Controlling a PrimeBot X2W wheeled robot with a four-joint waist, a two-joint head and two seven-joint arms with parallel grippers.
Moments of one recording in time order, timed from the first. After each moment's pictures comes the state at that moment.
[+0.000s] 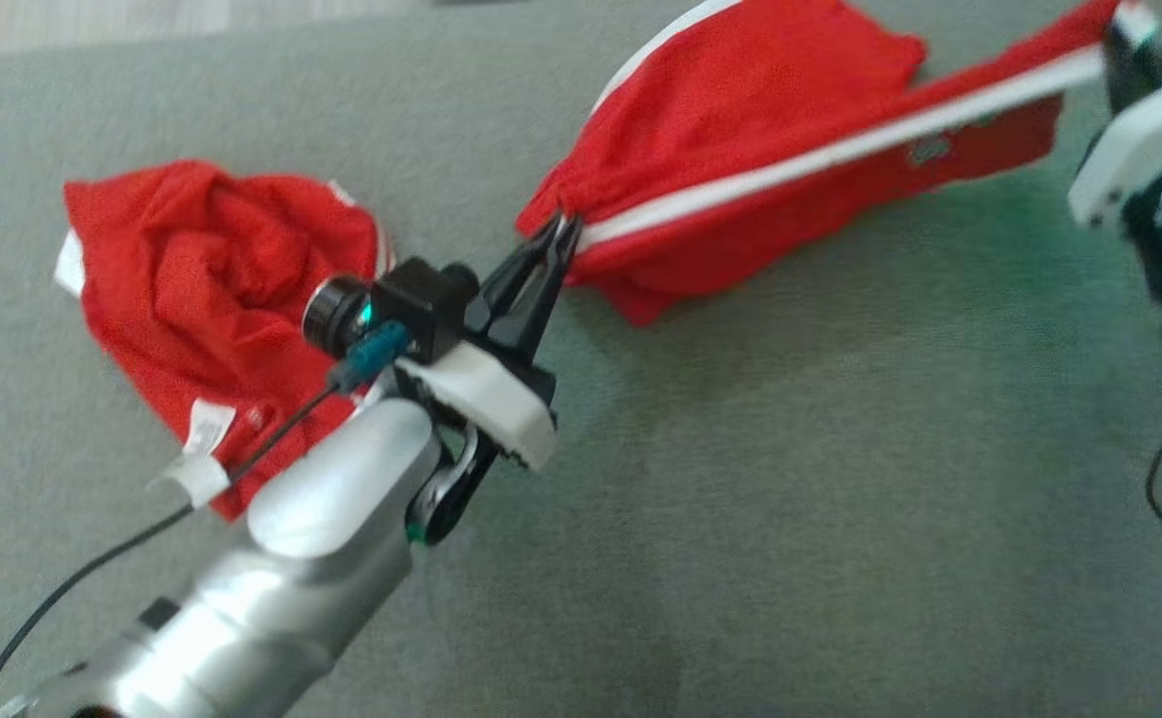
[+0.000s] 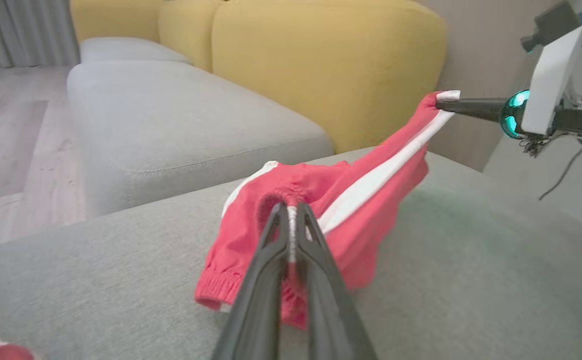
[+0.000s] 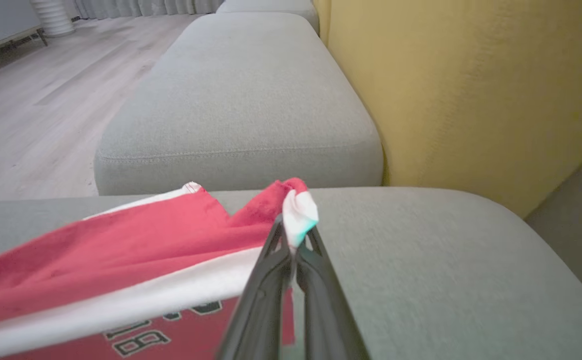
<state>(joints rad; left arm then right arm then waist) -0.75 0.22 -0.95 0.47 -0.72 0.05 -0.19 -0.93 -0.30 0.09 0.94 0.22 0.13 0.07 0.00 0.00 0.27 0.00</state>
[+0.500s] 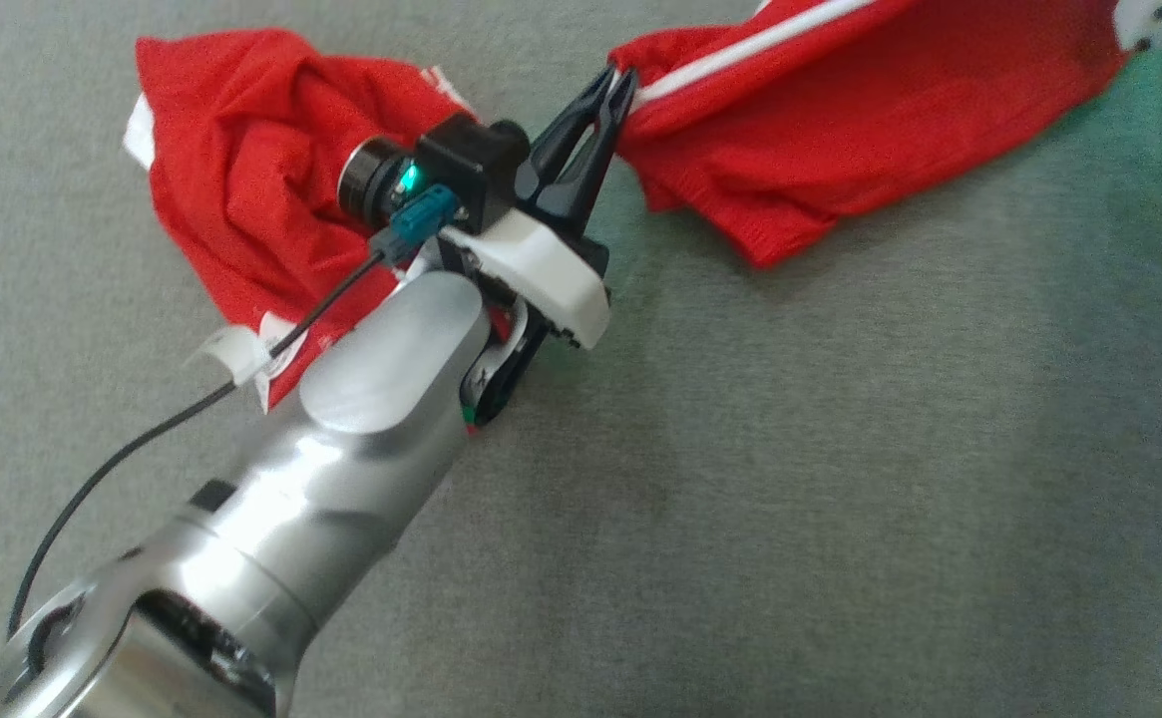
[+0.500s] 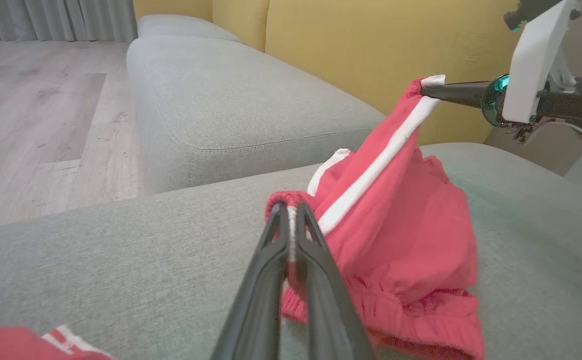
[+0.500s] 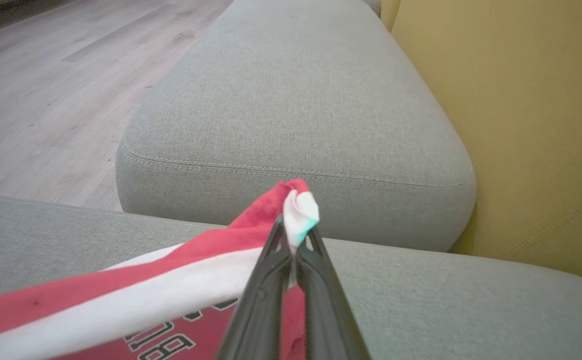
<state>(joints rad) -0.97 0.07 -0.94 0.68 -0.72 0.00 -0.22 -1.21 -0.25 -0.07 1.09 -0.11 0.13 0.06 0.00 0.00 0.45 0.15</state>
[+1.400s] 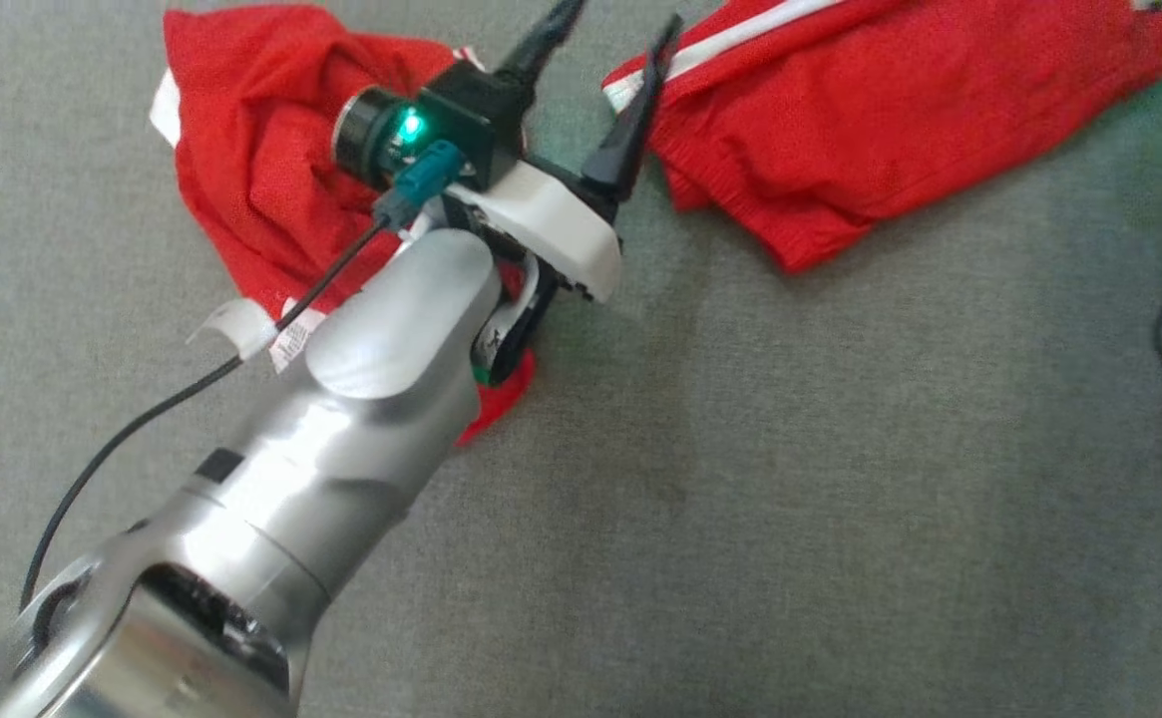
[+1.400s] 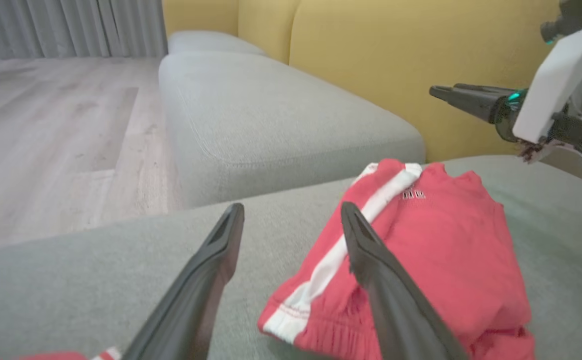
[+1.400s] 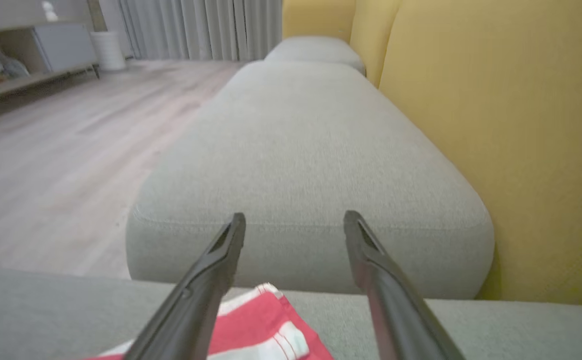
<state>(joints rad) -1.04 0.03 -0.92 0.73 -0.71 0.02 -0.25 -1.28 -0.20 -0.33 1.16 -0.33 0.13 -0.20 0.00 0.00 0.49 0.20</state>
